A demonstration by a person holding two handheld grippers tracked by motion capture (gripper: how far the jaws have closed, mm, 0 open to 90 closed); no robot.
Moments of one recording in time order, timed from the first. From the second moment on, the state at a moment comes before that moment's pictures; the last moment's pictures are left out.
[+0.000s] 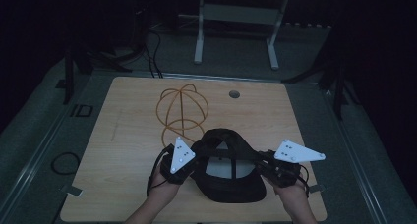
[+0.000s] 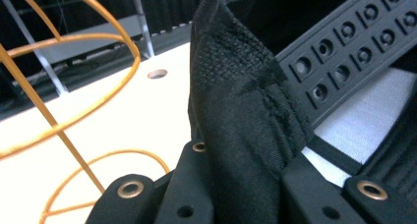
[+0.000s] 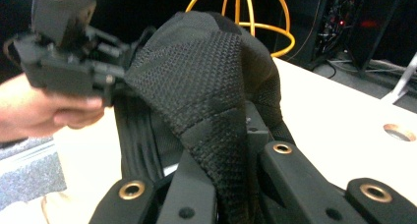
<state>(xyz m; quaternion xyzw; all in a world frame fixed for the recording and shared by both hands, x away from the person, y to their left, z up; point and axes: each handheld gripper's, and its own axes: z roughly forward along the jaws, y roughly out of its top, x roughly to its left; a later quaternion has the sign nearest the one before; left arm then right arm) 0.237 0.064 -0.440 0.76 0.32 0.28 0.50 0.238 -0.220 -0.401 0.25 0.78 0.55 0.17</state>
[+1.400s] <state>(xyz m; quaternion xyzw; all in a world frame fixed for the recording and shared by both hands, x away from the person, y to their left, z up) 0.225 0.087 -0.414 0.75 0.11 0.31 0.58 0.196 -0.296 -0.385 0.23 0.77 0.58 0.14</state>
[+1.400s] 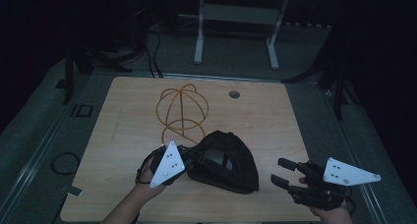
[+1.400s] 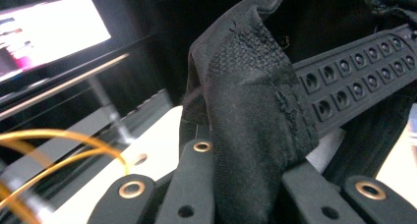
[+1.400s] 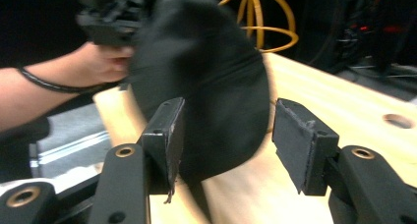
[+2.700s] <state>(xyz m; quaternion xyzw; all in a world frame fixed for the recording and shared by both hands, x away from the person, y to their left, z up) 0.230 0.085 -0.412 0.77 0.04 0.22 0.60 0.222 -0.234 -0.380 0.11 0.82 0.57 0.05</state>
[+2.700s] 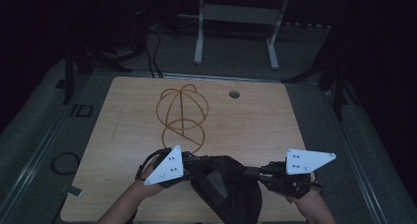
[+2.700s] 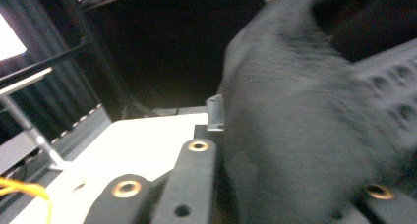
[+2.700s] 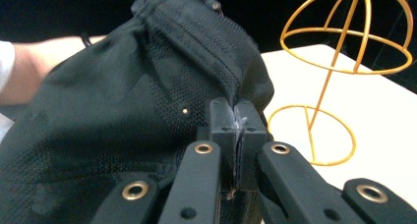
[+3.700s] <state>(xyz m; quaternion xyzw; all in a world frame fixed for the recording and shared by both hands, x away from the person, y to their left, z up) 0.232 0.141 -0.466 0.79 0.23 0.22 0.52 0.261 -0.268 -0.354 0.24 0.76 0.57 0.18</state>
